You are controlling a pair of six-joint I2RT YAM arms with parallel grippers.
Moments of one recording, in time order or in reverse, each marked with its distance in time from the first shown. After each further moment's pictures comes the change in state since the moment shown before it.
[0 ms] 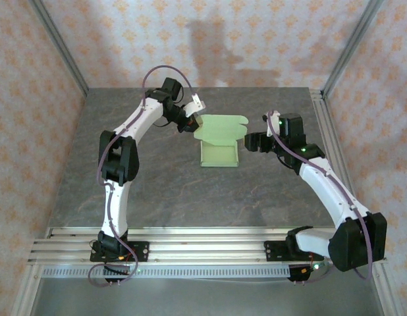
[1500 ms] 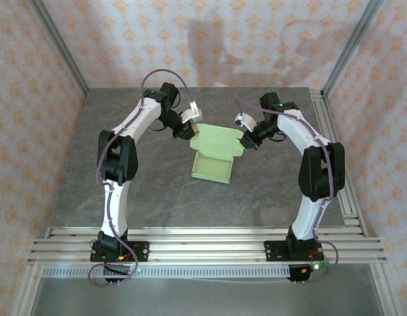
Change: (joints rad) left arm 0.019 0.000 -0.010 -0.188 0.076 0.139; right arm -0.042 0.668 0.579 -0.576 -0.340 -0.860
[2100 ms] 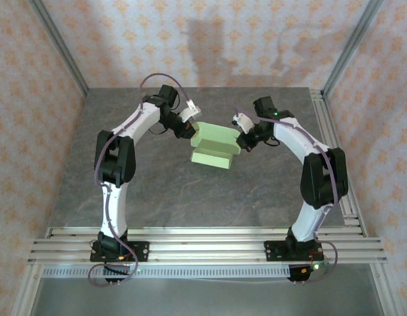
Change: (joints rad) left arm -0.003 -0.066 -0.166 0.275 -0.081 -0.334; right arm 0.084 -0.113 -0.172 0.264 0.176 0.286
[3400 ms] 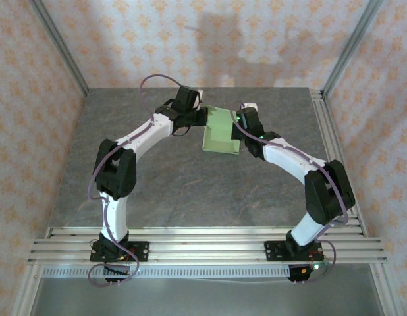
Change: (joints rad) left arm -0.186 -0.135 -0.143 0.455 -0.525 -0.924; right arm 0.190 -0.135 -0.248 0.579 0.709 0.793
